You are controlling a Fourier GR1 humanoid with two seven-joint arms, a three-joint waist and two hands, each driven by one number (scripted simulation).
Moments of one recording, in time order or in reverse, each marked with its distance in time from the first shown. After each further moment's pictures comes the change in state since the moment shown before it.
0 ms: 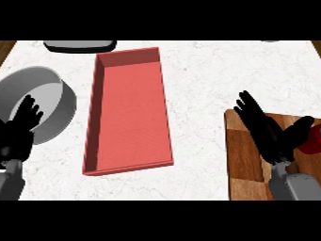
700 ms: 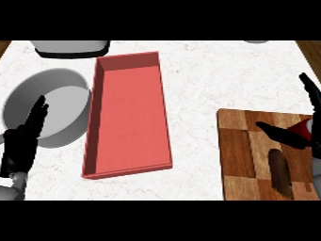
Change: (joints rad) left arm 0.070 0.060 -0.152 -0.117 -0.223 -0.006 -0.128; right arm 0.008 -0.227 -0.031 -0.085 0.643 -0.487 -0.104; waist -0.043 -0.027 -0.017
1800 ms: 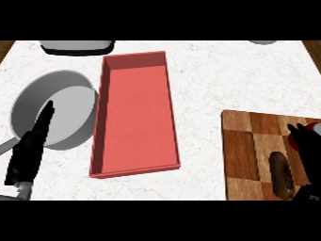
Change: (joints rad) left arm 0.054 -0.021 -0.035 -0.082 -0.069 -0.003 -0.018; right arm 0.132 -0.278 0.290 -0.429 0.362 0.797 0.904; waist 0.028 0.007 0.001
